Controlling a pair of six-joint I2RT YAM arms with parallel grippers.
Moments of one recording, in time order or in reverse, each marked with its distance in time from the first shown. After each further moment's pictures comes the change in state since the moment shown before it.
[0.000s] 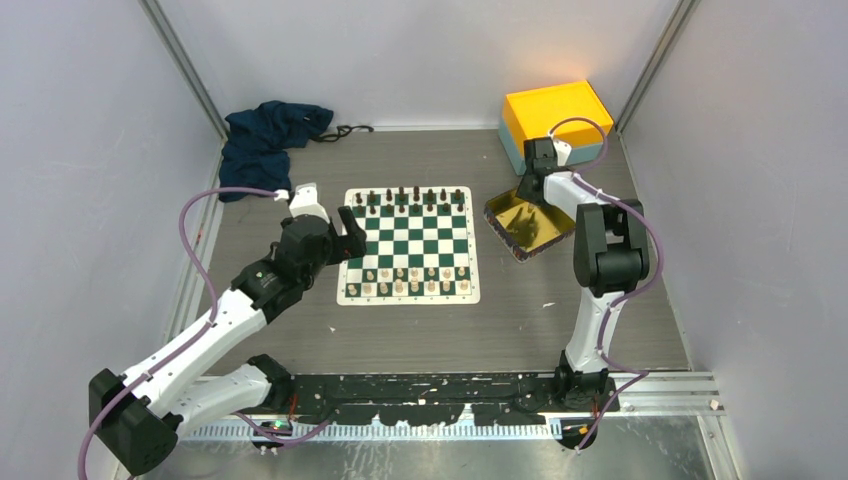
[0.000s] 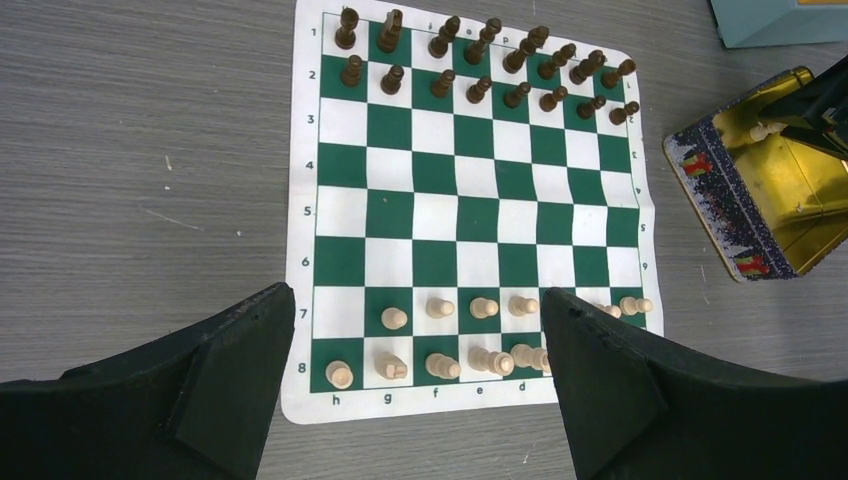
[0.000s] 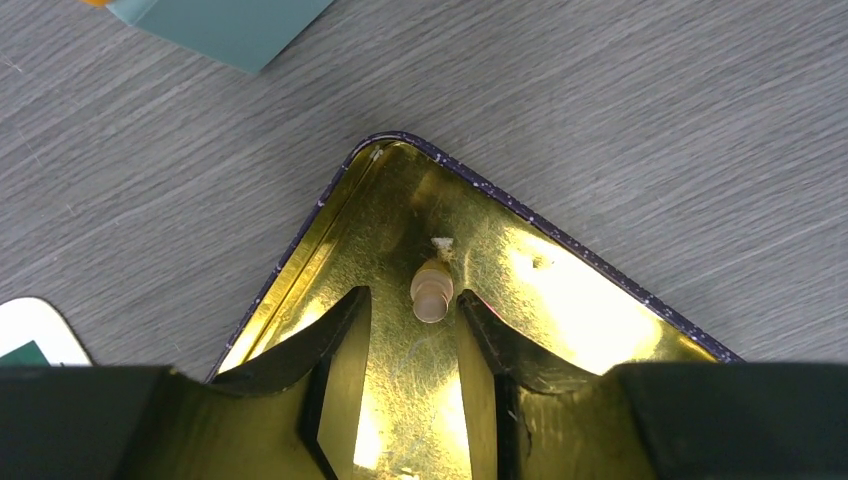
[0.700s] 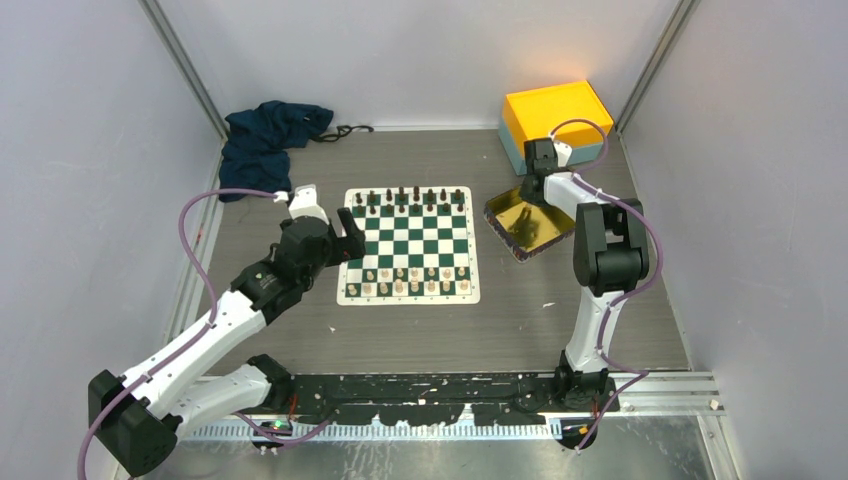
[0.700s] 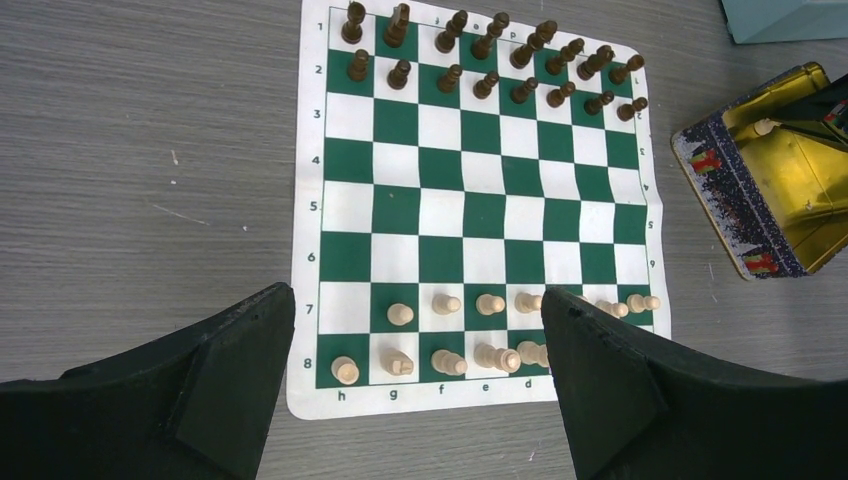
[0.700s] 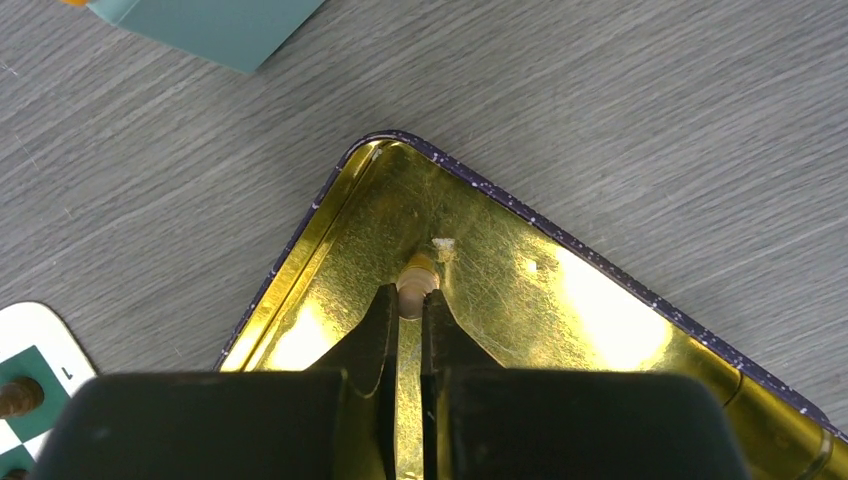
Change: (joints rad) left arm 0.000 -0.008 -0.009 -0.006 -0.005 0.000; right arm -0.004 0.011 -0.002 0.003 -0.009 0.018
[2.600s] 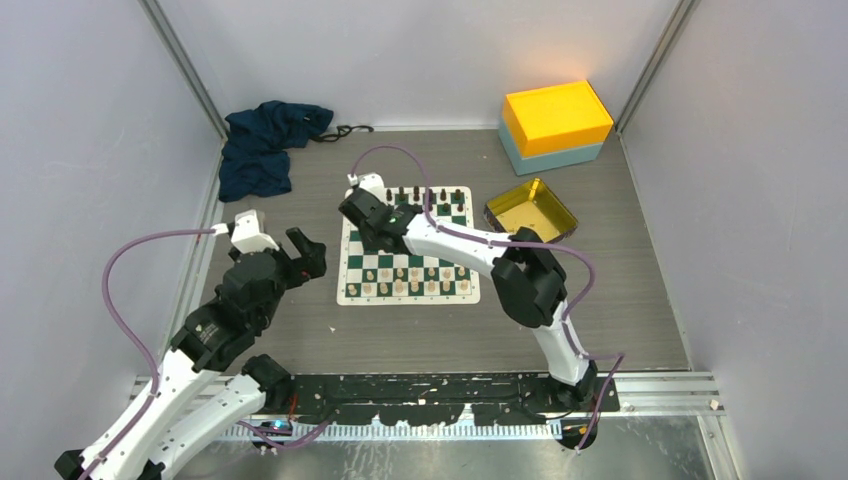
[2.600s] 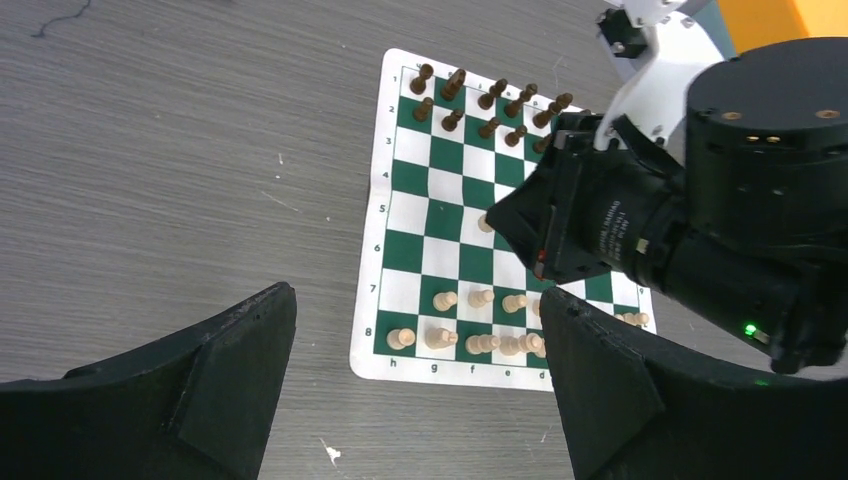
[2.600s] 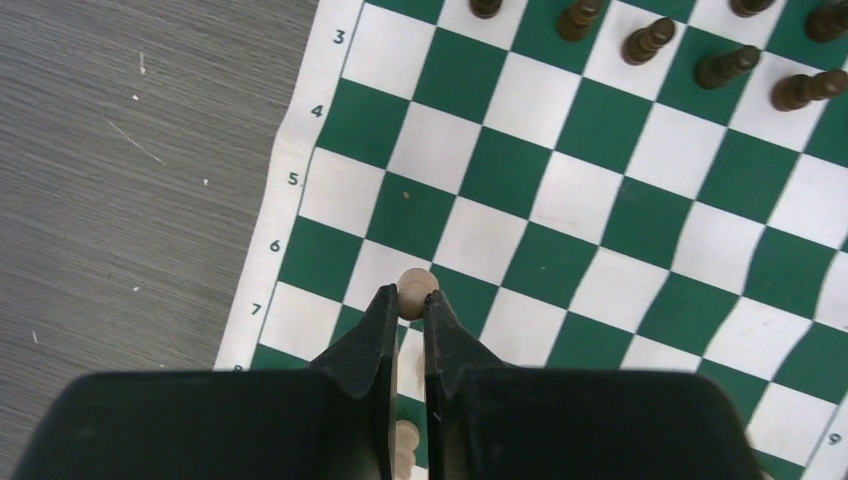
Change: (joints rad) left arm 0.000 -0.387 -0.027 -0.245 -0.122 -0.034; right arm 0.859 0.105 0.353 -0.201 0.079 0.020
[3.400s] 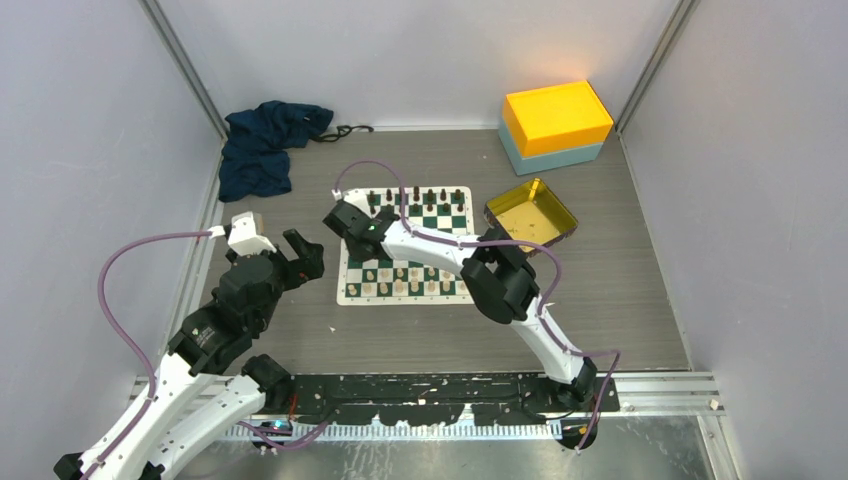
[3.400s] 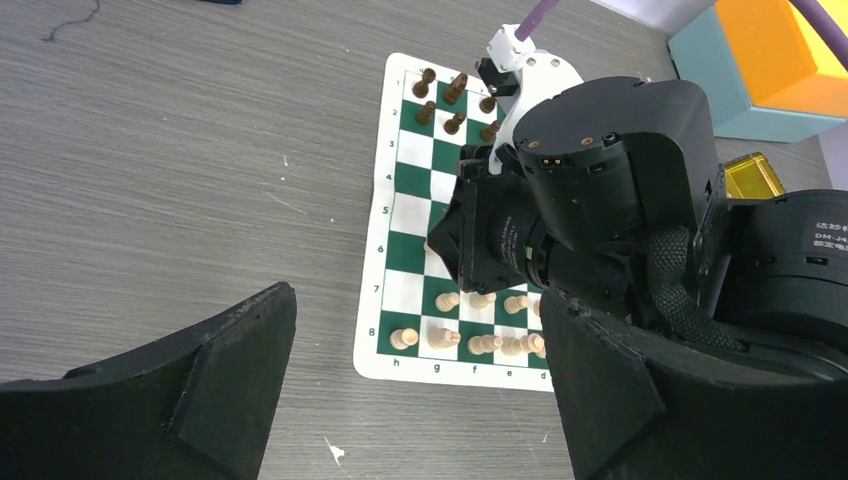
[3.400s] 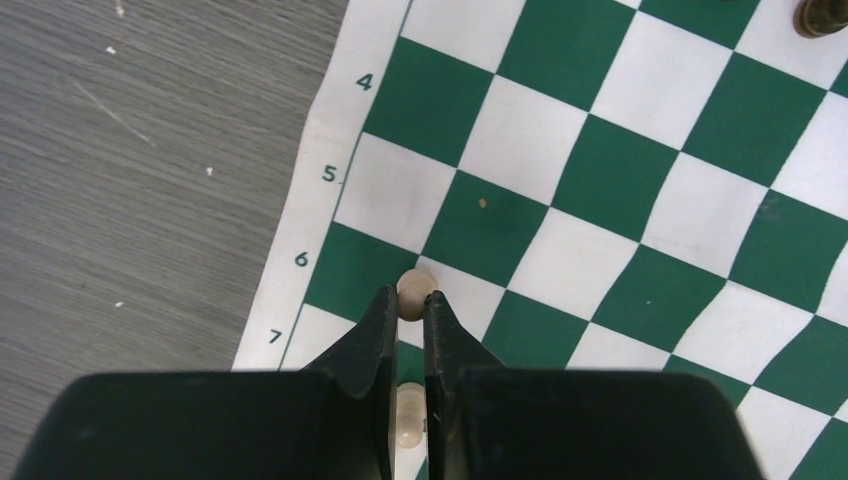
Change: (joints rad) left arm 0.000 -0.026 0.000 -0.016 -0.008 0.003; right arm 0.041 0.207 0.166 -0.048 -0.043 0.010
